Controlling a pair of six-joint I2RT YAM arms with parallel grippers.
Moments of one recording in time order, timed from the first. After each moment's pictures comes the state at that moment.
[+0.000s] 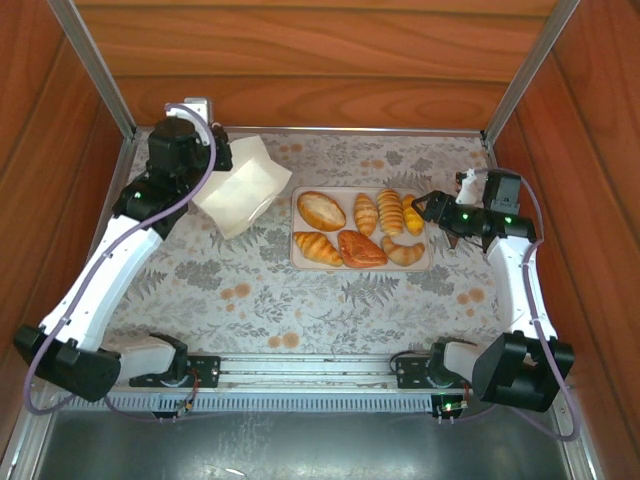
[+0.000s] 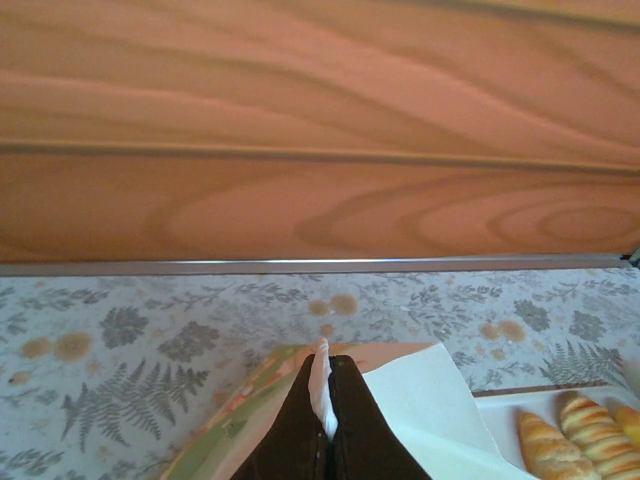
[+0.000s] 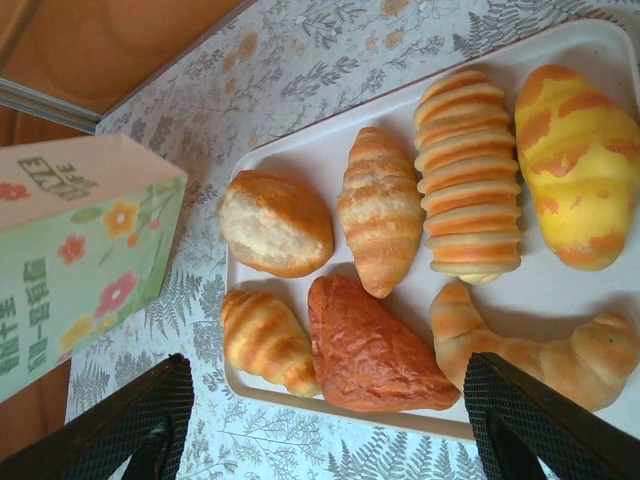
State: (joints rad) left arm -0.41 1.26 1.38 -0.41 -0.16 -0.25; right arm -0.13 1.17 1.02 -0.72 -0.65 0.26
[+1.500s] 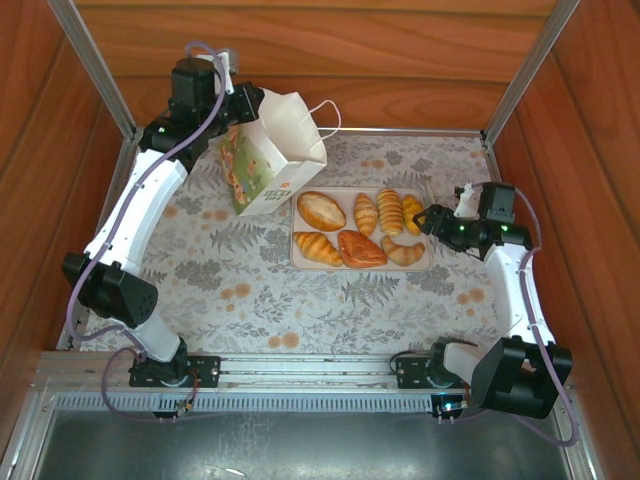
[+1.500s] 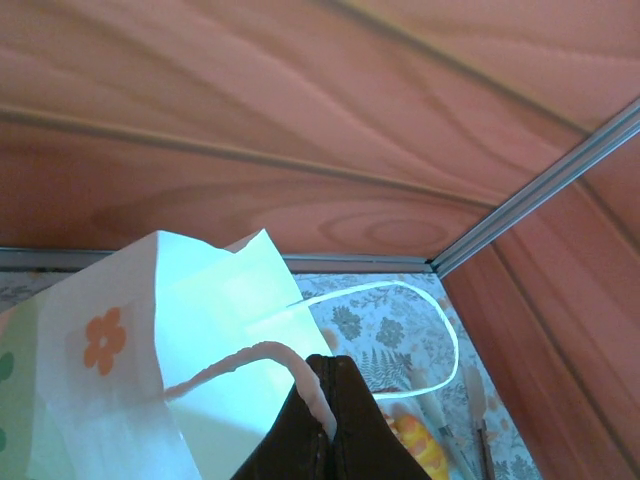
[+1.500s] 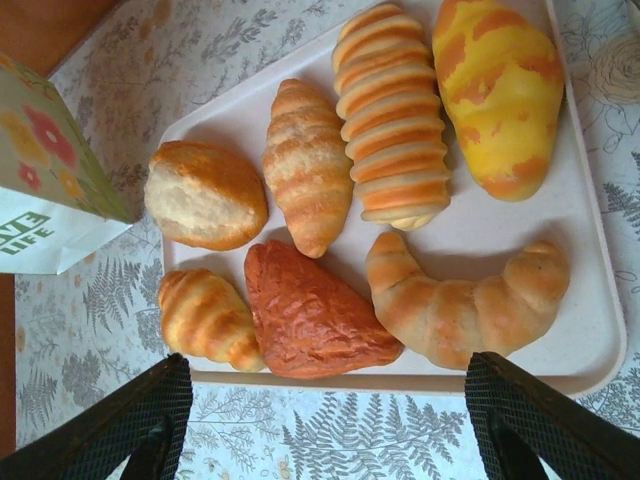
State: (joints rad) left arm -0.35 1.66 1.85 -0.50 0.23 -0.52; right arm -0.13 1.14 0.94 -0.76 -0.55 0.26
